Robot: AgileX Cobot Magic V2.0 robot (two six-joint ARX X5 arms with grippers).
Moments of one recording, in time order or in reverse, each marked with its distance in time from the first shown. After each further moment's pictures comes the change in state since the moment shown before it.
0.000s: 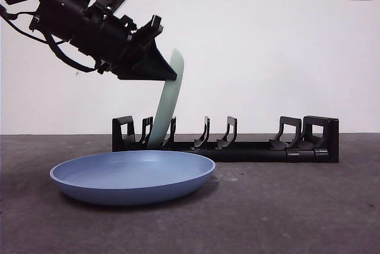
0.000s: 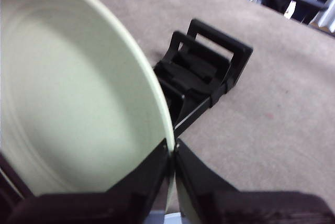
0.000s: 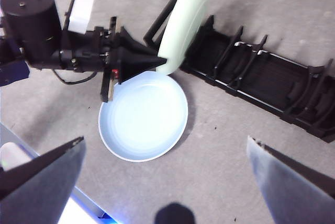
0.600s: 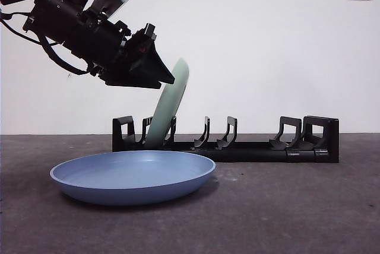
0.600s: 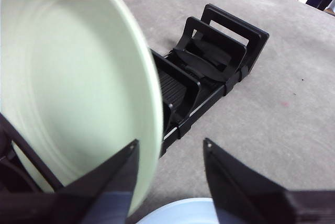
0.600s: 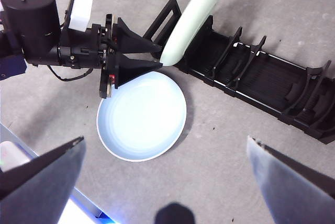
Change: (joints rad) left arm 0.018 -0.002 0.005 -0.048 -0.008 0.035; right arm 0.000 0.000 0.000 0.000 0.003 -0.011
